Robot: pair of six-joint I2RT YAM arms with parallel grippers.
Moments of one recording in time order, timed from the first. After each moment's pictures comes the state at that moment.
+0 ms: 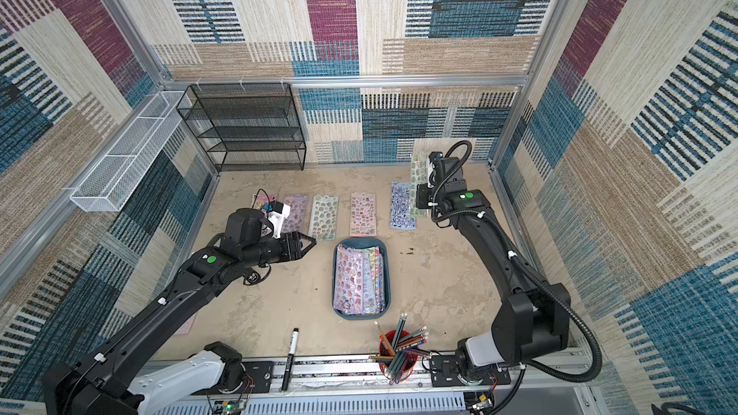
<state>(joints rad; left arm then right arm) -0.46 1.07 0.91 -0.52 0.34 -0.57 0.18 1.48 1.33 -0.61 0.00 0.15</state>
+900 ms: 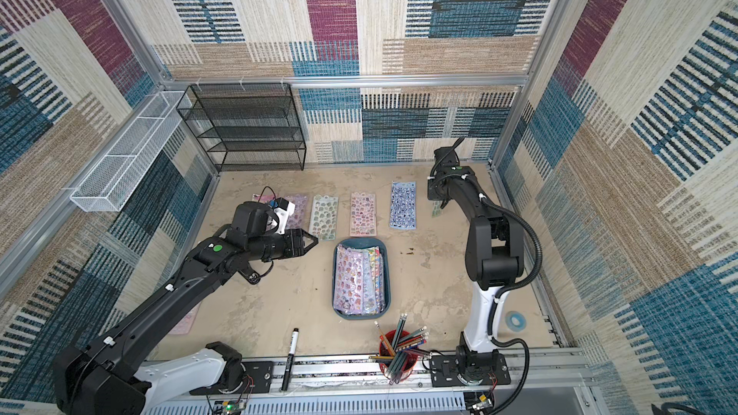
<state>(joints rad) -0.46 1.15 1.00 -0.59 0.34 -0.54 0.07 2.01 1.70 -0.71 0.16 0.12</state>
